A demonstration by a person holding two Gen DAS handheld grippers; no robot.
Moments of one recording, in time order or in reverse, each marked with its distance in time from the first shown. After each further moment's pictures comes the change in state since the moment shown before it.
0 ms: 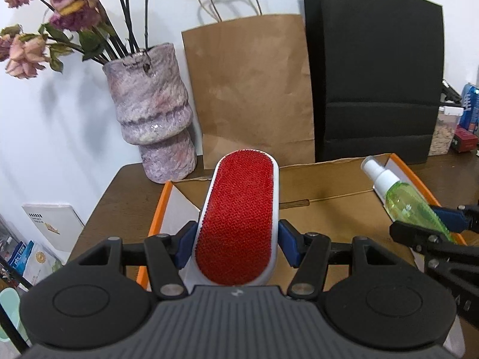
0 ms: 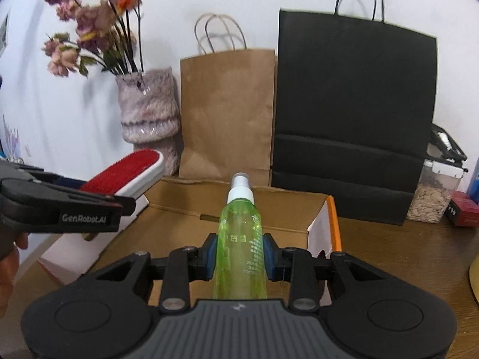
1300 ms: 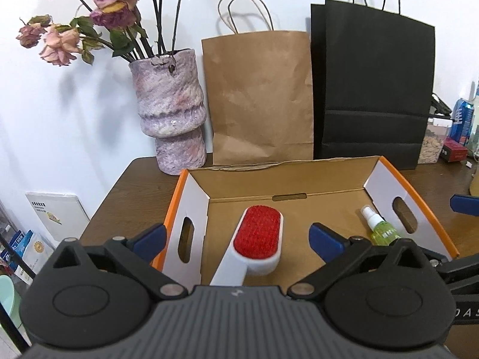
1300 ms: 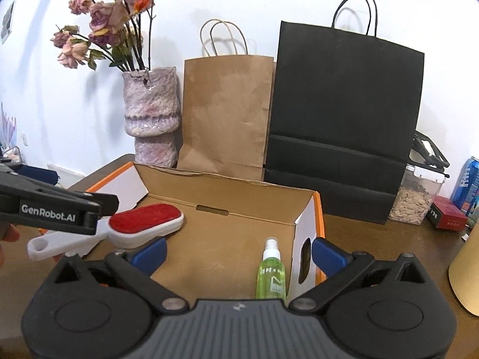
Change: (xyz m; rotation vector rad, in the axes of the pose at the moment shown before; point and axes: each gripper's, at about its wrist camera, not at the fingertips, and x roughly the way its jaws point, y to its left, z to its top) left arm -0.056 0.010 -0.022 -0.057 -0.044 -0.009; right arm -0.042 0.009 -0.015 -0.043 -0.020 -0.045
